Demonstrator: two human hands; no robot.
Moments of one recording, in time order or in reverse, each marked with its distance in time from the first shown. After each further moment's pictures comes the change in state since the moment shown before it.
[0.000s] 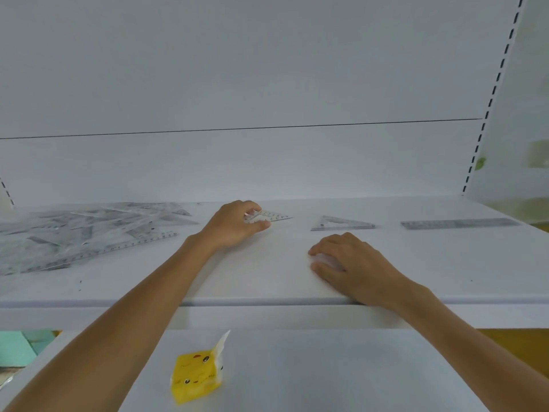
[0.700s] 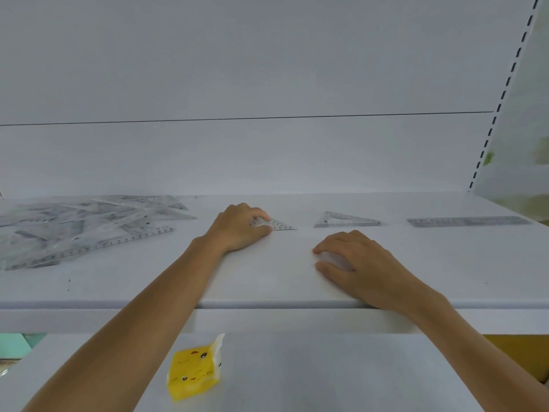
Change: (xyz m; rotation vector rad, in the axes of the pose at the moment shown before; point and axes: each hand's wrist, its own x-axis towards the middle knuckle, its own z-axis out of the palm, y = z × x) left_hand 0.013 -0.013 0.021 0.116 -0.056 0.005; right_hand 0.000 0.004 0.001 0.038 0.025 -0.004
